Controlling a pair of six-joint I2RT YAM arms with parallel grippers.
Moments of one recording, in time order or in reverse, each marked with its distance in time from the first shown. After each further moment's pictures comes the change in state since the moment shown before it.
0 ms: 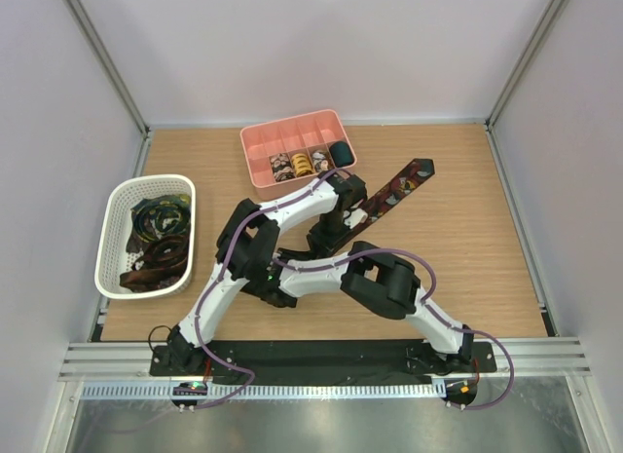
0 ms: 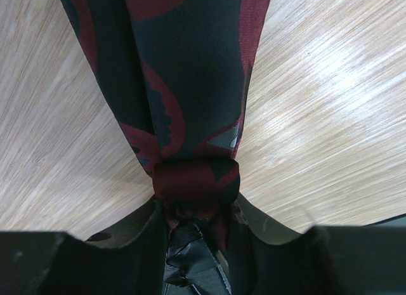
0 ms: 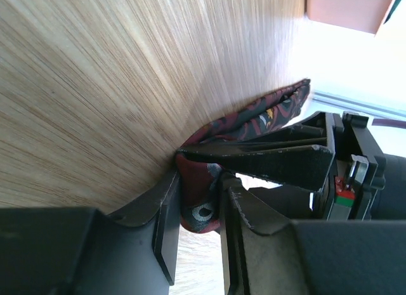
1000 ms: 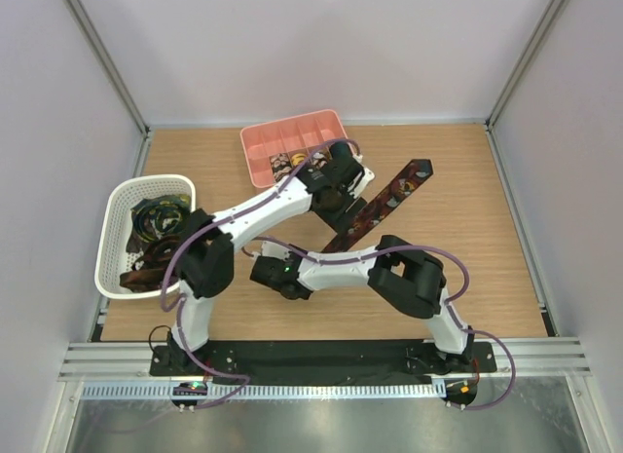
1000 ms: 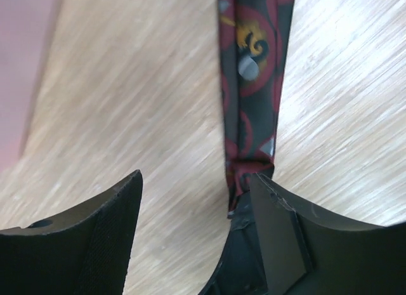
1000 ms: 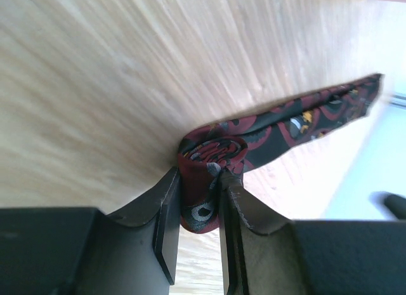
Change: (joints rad) left arm -0.015 -0.332 -0.192 0.391 -0.187 0.030; right arm -0.029 -0.172 -0.132 0.066 -0.215 0.040
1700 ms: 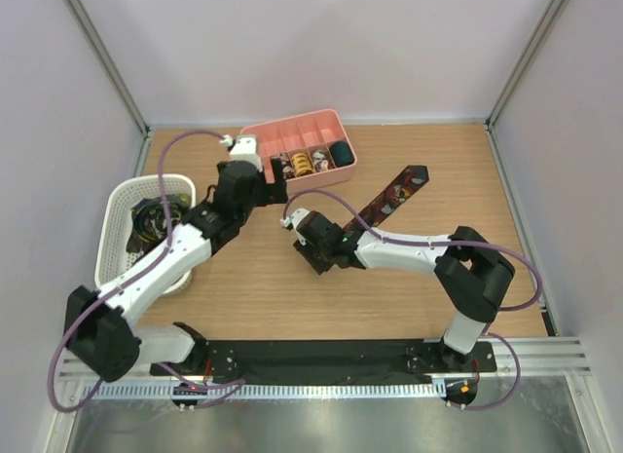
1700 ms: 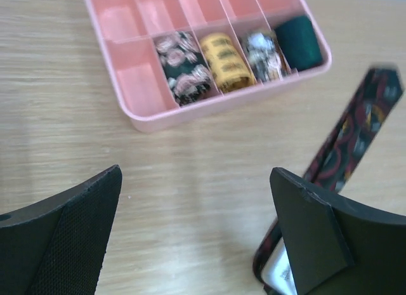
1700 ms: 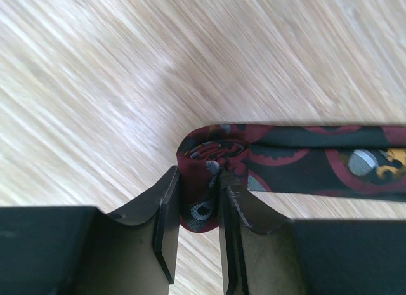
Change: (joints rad) left arm 0.254 -0.761 -0.784 0.696 -0.243 -0.372; right arm -0.246 -0.373 -0.318 0.341 -0.695 0.011
